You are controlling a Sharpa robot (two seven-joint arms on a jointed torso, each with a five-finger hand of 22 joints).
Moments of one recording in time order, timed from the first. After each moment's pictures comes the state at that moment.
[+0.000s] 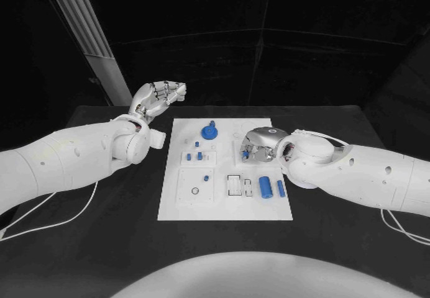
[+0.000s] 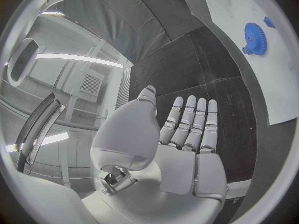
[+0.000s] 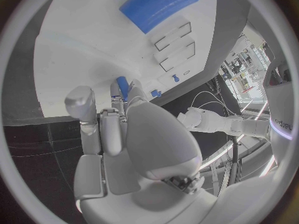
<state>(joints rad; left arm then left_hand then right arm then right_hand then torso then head) 1.23 -0.66 -0.24 1.11 -0.07 -0.30 0.68 1.29 0.05 -0.12 0.29 0.32 0.65 0.18 0.32 0.08 0.59 0.23 0.52 0.08 0.36 0.22 0.73 0.26 0.14 0.47 0.29 0.08 0.76 1.12 -0.70 -0.10 1.48 -1.62 -0.19 -0.25 1.64 0.11 -0.06 0.27 0.04 1.04 0.12 0.15 0.09 1.13 0.06 0.21 0.06 1.47 -0.01 1.45 1.31 0.12 1.38 0.10 0.95 1.27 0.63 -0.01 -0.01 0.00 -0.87</state>
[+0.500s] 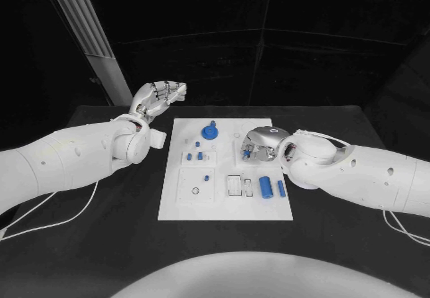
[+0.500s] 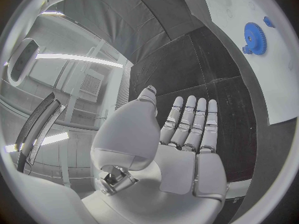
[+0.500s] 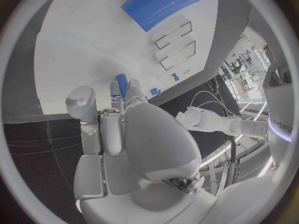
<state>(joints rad) 1.23 -0.66 -0.24 1.11 -0.07 -0.30 0.68 1.30 0.05 -0.12 0.29 0.32 0.65 0.18 0.33 0.08 0.59 0.23 0.53 0.07 0.36 0.22 0.74 0.25 0.14 0.47 0.29 0.08 0.76 1.12 -0.71 -0.10 1.48 -1.63 -0.22 -0.24 1.68 0.12 -0.05 0.27 0.04 1.06 0.12 0.16 0.09 1.18 0.06 0.19 0.06 1.47 -0.01 1.45 1.31 0.12 1.38 0.09 0.95 1.27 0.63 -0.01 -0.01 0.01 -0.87</state>
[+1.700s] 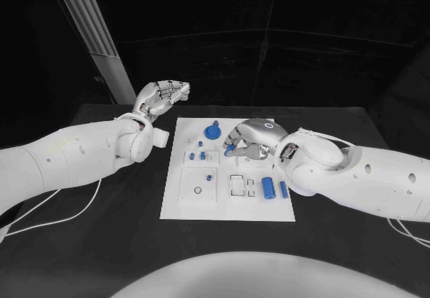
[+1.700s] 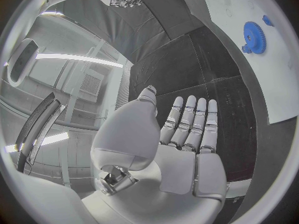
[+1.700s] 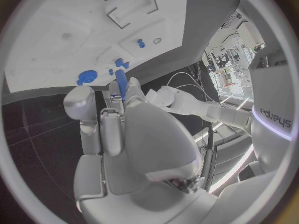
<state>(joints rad) 1.23 -0.66 -0.24 1.11 -0.07 -0.30 0.68 1.30 0.05 -0.12 0.29 0.32 0.65 0.18 0.33 0.08 0.59 0.23 0.53 0.07 0.36 0.22 0.73 0.25 0.14 0.47 0.29 0.08 0.76 1.16 -0.73 -0.09 1.68 -1.63 -0.37 -0.20 1.69 0.11 -0.05 0.28 0.04 1.08 0.13 0.15 0.09 1.19 0.07 0.15 0.06 1.47 -0.01 1.45 1.31 0.12 1.38 0.09 0.95 1.28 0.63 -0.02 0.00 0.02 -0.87</state>
